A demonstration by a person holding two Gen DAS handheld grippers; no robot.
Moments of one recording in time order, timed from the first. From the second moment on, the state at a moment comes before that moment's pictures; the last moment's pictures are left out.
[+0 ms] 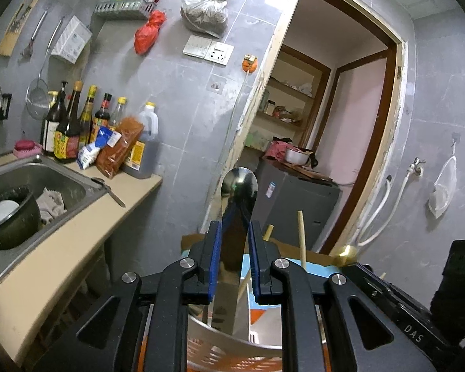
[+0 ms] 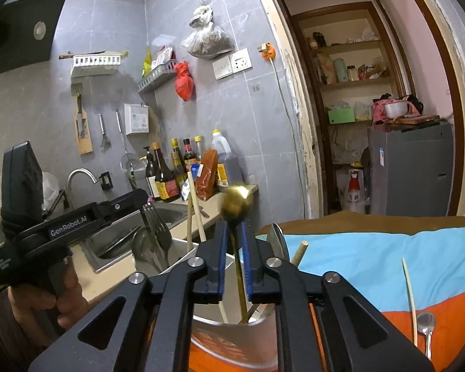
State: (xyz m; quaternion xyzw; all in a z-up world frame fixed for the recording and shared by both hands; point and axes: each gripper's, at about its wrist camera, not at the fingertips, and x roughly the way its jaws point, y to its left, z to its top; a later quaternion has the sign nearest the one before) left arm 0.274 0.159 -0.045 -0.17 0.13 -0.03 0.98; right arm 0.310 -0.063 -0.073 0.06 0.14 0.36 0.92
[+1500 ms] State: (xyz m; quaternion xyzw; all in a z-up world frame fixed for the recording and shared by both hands) left arm 0.295 -0.061 -0.042 -0.07 0.18 -0.14 0.97; right arm 0.283 -0.300 -0.075 0.04 0.18 0.13 0.97
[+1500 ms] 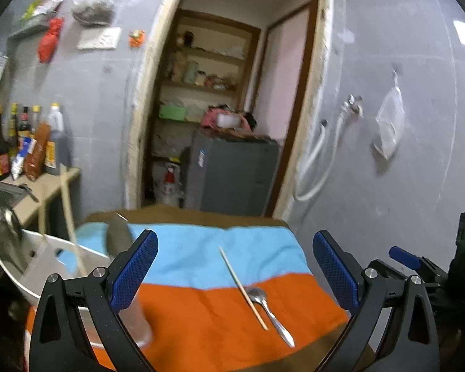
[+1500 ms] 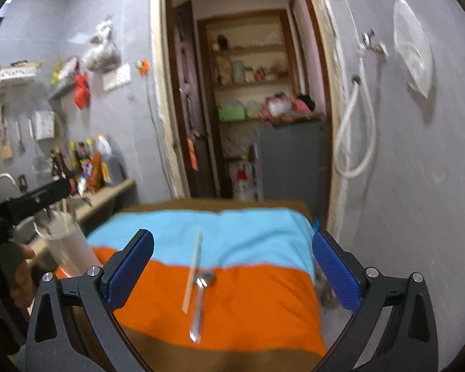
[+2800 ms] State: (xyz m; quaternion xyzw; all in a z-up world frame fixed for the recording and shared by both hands) left arm 0.370 -0.069 -0.175 -0.10 0.43 -0.03 0.90; right arm 0.361 -0.262 -0.192 -0.06 0.44 0.15 0.88
